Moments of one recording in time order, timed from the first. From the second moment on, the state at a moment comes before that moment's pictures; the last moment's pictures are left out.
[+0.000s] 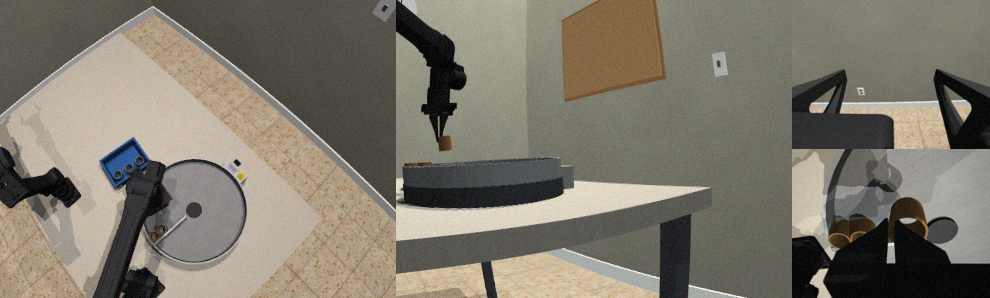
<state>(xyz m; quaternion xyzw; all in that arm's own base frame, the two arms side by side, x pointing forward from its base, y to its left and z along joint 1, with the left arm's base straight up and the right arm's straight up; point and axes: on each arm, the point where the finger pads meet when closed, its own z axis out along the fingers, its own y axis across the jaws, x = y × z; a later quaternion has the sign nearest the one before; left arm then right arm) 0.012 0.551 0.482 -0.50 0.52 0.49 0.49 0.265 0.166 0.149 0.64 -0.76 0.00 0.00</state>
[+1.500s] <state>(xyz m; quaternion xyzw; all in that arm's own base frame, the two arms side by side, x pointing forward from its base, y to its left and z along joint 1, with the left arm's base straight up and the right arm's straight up) 0.012 0.551 0.482 -0.50 0.52 0.49 0.49 0.265 0.165 0.109 0.65 -0.76 0.00 0.00</state>
